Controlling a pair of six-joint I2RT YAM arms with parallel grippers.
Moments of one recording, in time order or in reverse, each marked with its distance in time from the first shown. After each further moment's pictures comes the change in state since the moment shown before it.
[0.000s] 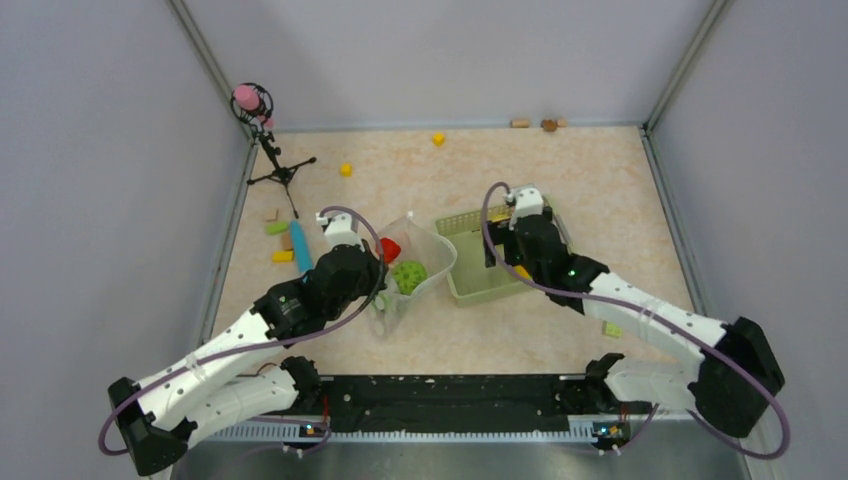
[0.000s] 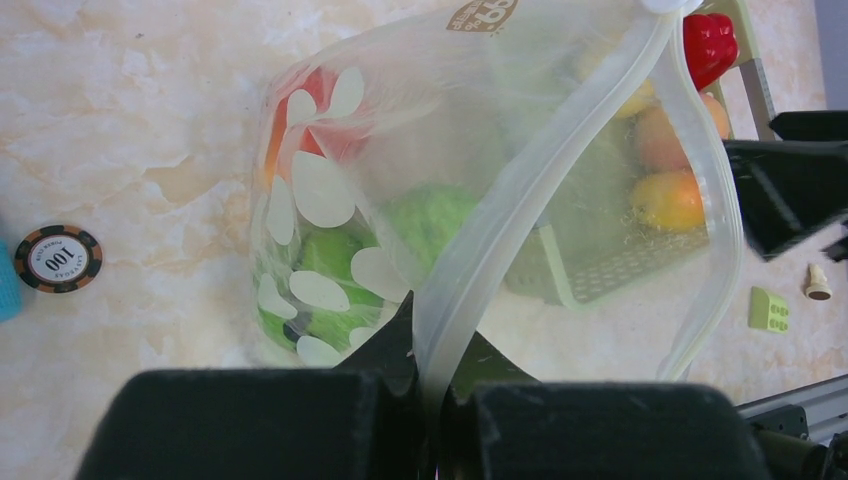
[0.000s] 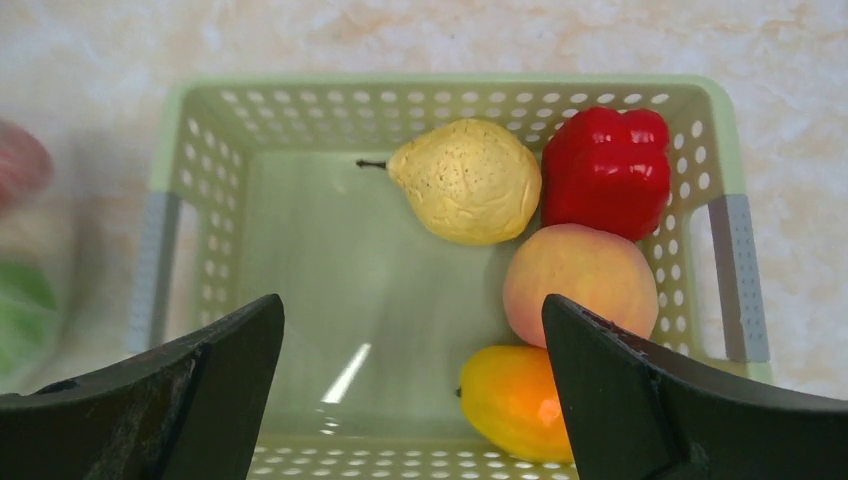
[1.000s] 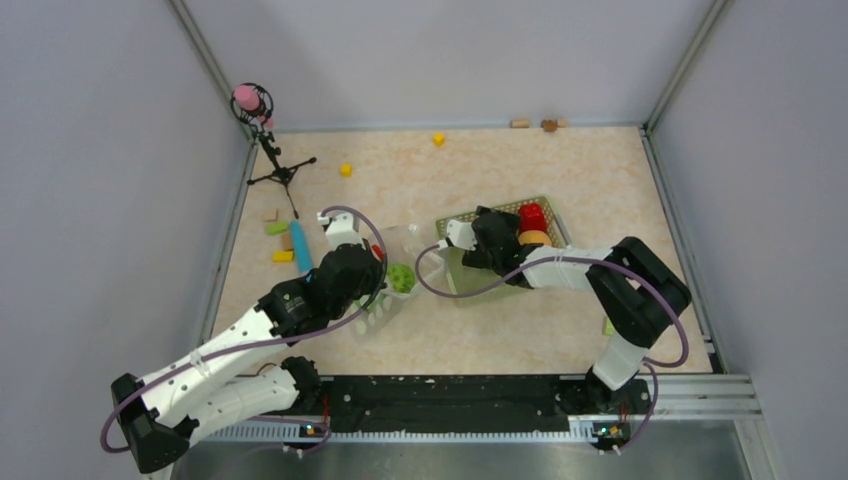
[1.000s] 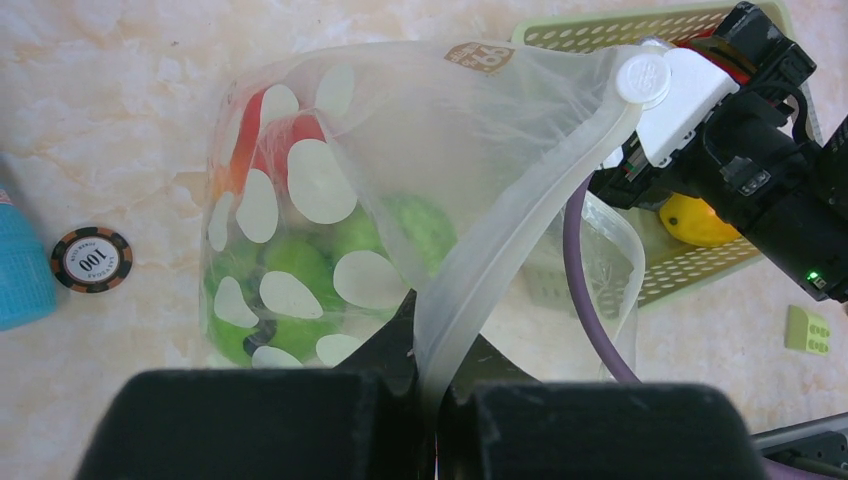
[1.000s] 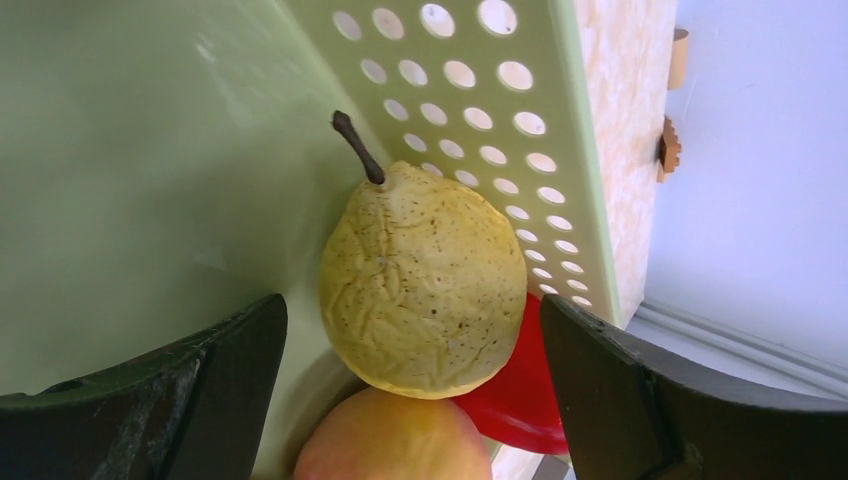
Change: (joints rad) left arm 0.000 0.024 0.000 -0.002 -0.043 0.009; right arm -0.023 0.613 0.110 0.252 0.011 -1.197
